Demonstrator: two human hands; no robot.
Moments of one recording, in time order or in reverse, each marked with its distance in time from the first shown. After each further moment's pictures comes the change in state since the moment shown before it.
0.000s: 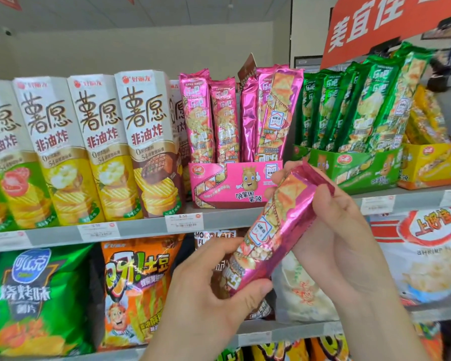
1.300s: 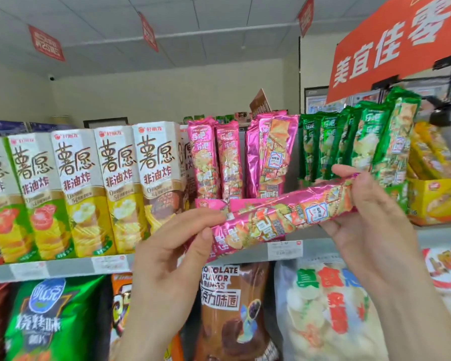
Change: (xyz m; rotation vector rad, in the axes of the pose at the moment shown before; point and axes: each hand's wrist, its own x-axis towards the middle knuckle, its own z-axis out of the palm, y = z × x) left_hand 0.048 0.040 -0.033 0.075 0.312 0.340; right_hand 0.035 -0.042 -0.036 -0.313 0.182 -0.216
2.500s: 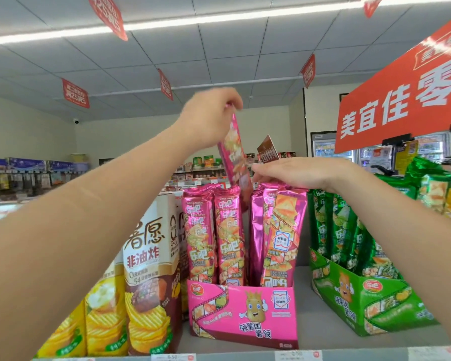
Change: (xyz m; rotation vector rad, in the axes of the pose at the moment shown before) left_hand 0.309 0.019 0.046 0.790 -0.165 0.201; right_hand 0.214 -0.041 0.086 -1.409 -0.781 0.275
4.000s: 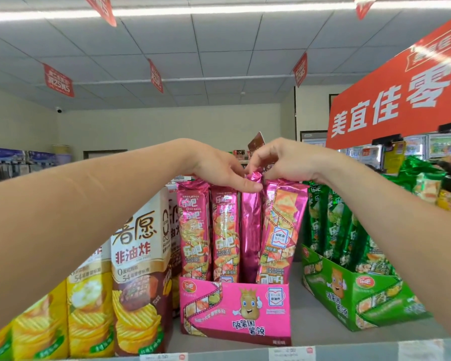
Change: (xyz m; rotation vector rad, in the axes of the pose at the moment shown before) left_hand -0.024 -0.006 0.034 0.086 -1.035 -0.027; right_hand 0.016 0.005 -0.005 0.040 0.153 -0.145
